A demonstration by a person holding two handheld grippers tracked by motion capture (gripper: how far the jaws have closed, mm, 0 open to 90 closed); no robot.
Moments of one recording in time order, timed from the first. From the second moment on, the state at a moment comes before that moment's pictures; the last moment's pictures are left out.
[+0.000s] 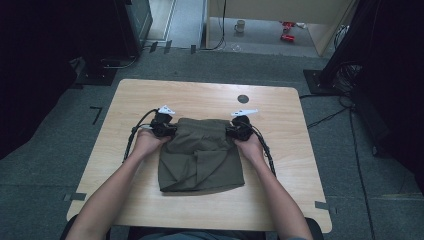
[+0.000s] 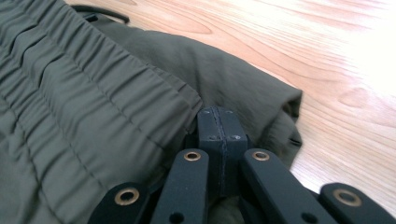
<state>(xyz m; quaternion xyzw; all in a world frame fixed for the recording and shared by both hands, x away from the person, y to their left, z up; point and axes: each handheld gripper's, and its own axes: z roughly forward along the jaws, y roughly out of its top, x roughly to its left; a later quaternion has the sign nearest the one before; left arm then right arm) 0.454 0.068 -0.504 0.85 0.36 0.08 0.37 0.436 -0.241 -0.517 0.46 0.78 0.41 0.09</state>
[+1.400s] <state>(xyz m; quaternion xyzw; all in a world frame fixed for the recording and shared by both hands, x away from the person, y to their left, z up) 0.360 0.100 -0.456 0.86 0.29 0.10 0.41 0.346 -0.262 -0.470 0.37 0.80 0.47 0.06</state>
